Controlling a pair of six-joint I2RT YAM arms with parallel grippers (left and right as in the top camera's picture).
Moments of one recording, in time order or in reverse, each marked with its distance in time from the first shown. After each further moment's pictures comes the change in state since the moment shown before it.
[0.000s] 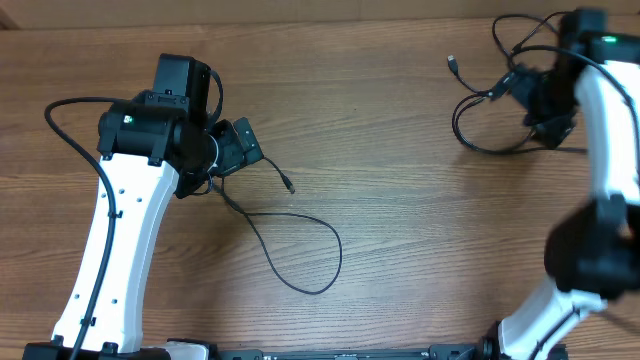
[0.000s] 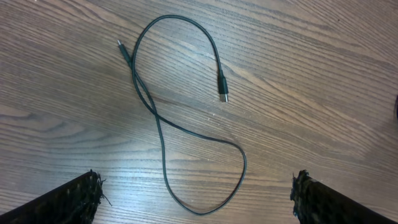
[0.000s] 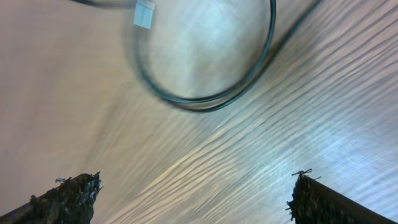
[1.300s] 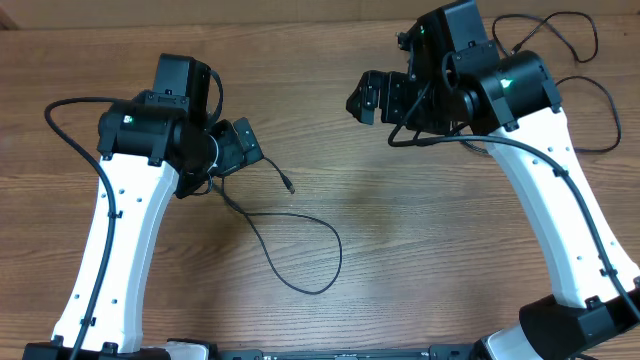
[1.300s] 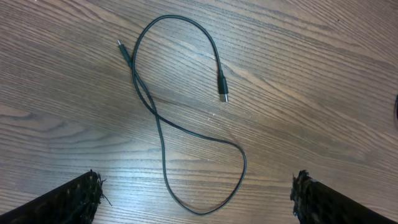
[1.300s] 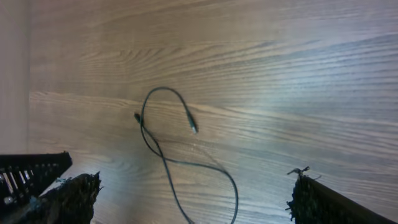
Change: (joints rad) left arm 0.000 0.000 0.000 0.000 0.000 0.000; right arm 0.578 -0.227 0.017 0.074 -0.165 -0.156
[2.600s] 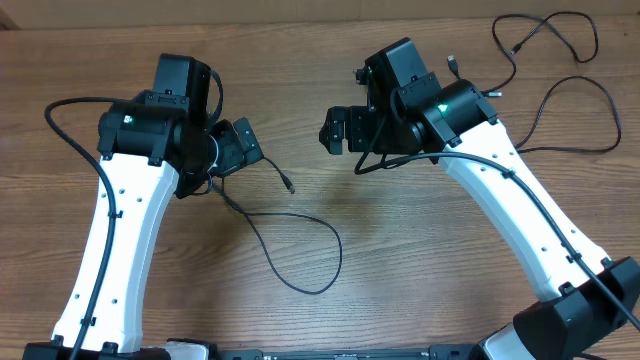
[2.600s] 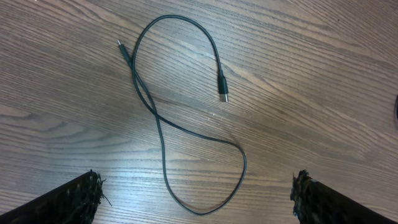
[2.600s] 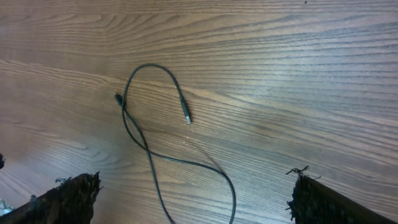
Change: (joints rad) left arm 0.000 0.000 0.000 0.000 0.000 0.000; right arm 0.119 0.005 -0.223 0.184 0.064 0.000
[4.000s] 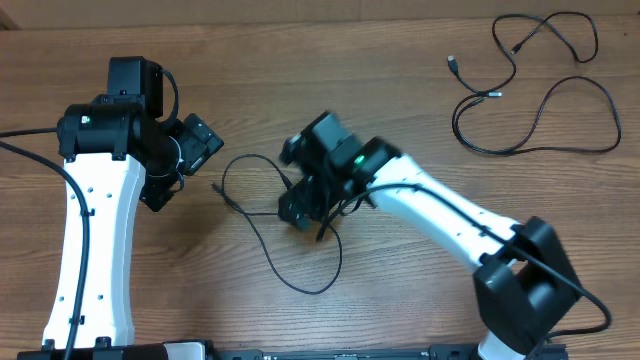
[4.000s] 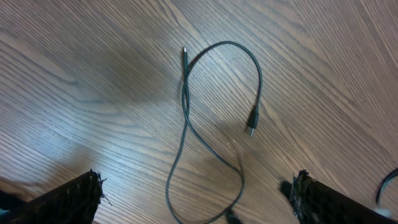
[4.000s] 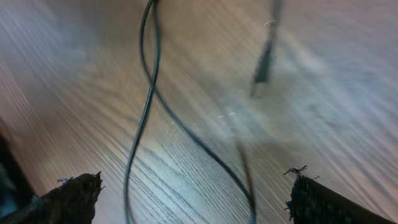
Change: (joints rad) left arm 0.171 0.000 0.000 -0.050 -0.038 -0.202; right arm 0.221 0.133 -0.319 0.351 -0.105 -0.441
